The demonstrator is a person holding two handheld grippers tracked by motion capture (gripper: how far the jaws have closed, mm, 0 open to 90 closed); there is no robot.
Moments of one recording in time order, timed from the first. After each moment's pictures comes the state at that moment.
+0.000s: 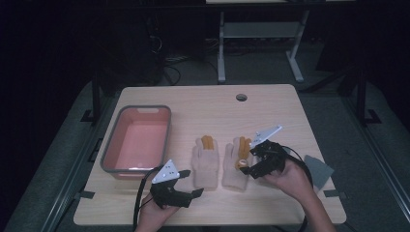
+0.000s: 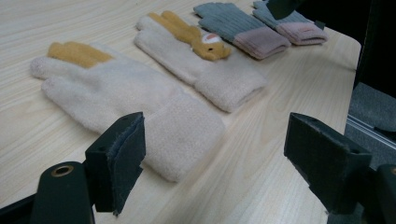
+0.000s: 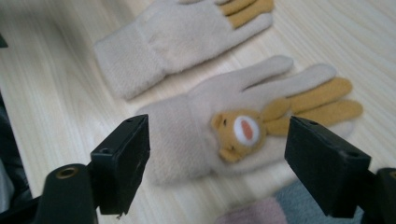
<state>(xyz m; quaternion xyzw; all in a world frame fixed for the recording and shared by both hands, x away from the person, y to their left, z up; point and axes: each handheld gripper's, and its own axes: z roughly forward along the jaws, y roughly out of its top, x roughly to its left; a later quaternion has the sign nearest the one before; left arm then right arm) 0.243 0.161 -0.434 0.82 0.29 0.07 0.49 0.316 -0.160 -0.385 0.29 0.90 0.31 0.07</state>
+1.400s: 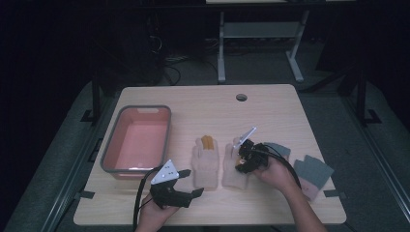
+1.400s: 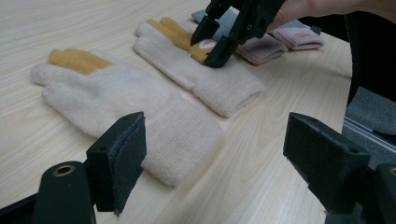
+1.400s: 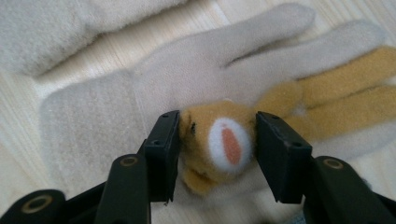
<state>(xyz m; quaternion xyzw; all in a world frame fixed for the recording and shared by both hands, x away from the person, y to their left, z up) 0.241 0.161 -0.432 0.81 0.29 0.07 0.50 0.353 -0.130 -0.439 0.28 0.94 0.20 0.06</state>
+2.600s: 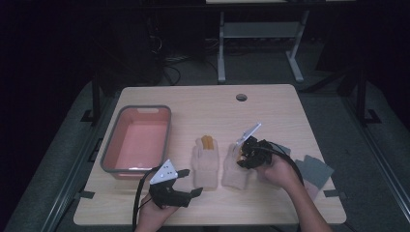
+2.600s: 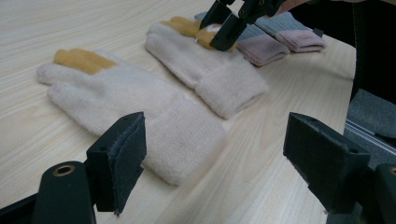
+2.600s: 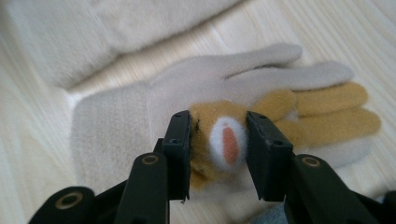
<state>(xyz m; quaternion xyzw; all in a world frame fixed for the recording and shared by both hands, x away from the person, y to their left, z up) 0.241 0.163 -0.432 0.81 0.30 0.08 0.50 0.349 -0.136 -0.415 0.28 0.93 0.23 0.06</state>
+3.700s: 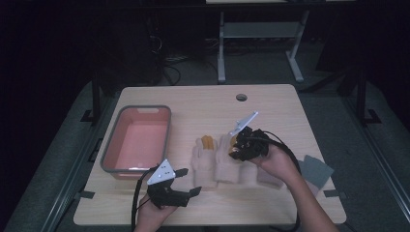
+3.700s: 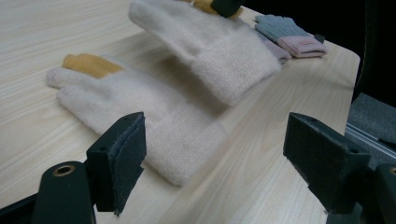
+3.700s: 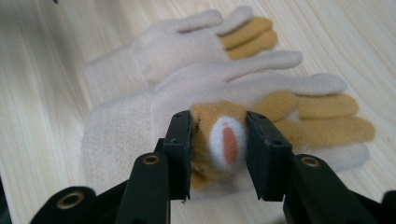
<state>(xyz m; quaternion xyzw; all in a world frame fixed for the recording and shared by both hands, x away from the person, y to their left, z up) 0.239 0.166 -0.428 0.80 0.30 0.08 0.51 0.349 -0.116 -0.366 0.23 0.93 0.27 0.07</state>
